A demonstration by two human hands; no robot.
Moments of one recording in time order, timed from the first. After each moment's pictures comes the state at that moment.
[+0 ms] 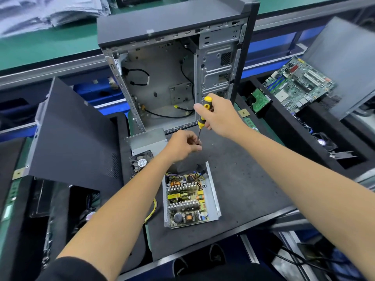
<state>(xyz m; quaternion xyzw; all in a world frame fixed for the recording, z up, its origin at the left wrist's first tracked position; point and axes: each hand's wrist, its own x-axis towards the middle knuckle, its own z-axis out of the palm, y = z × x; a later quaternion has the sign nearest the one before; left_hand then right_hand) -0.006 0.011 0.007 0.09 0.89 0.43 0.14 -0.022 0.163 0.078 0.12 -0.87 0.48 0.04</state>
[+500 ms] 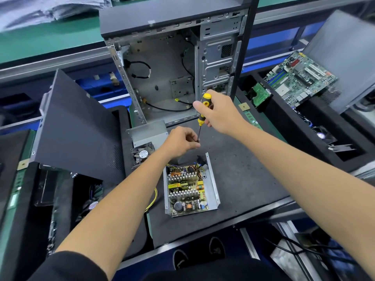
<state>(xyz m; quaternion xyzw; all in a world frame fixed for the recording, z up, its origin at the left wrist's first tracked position) 0.013 0.007 0.008 0.08 0.89 0.42 0.14 -0.004 0.163 0.074 0.15 -0.87 0.47 0.05</state>
